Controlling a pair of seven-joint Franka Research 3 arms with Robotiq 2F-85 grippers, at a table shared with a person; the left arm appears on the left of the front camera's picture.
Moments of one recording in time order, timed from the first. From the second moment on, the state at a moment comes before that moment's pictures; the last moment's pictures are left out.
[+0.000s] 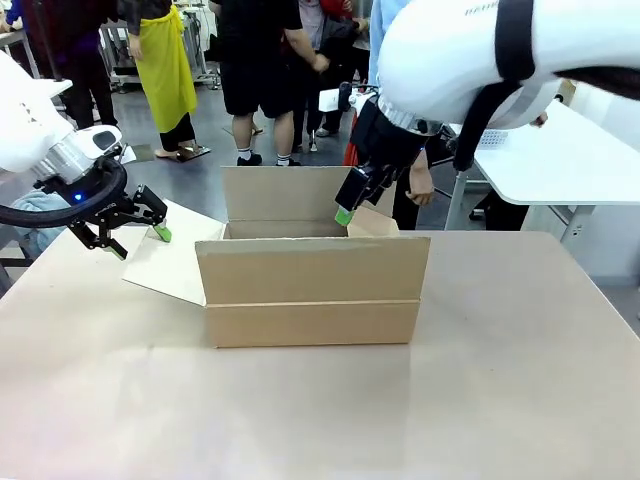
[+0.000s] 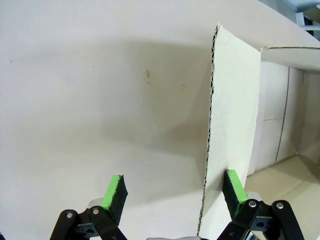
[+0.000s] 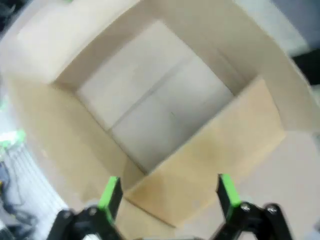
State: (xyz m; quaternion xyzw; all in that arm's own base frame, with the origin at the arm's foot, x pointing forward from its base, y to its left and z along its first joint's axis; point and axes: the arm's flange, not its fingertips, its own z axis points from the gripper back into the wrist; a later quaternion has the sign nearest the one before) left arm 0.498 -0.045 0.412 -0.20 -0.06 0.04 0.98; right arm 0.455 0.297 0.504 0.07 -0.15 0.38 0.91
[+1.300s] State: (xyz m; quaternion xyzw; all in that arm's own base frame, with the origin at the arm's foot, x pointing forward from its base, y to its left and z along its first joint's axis) left arm 0.499 -0.044 0.412 -0.20 -0.06 0.04 0.98; right arm 0.426 0.431 0.431 -0.14 -0.09 0.06 0.98
